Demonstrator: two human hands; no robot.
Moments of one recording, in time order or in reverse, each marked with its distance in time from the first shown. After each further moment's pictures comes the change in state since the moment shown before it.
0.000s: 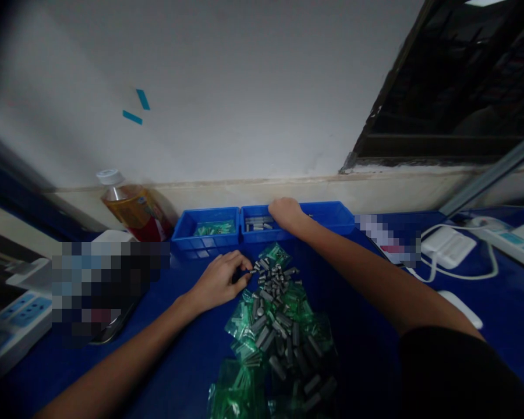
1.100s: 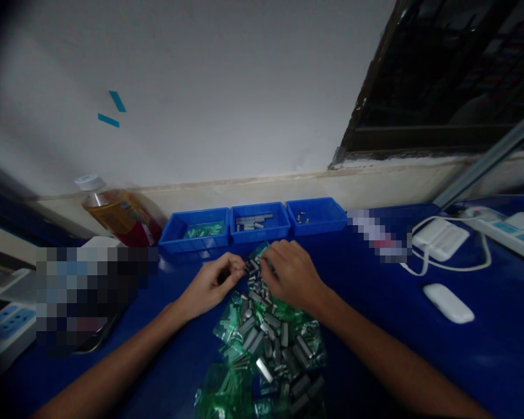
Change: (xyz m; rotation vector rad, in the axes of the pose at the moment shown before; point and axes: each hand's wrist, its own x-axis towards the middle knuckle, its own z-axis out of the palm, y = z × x) left_hand 0.000 0.011 0.002 -0.556 0.028 -0.015; right_hand -0.137 -0.041 0.022 0.510 0.610 -0.104
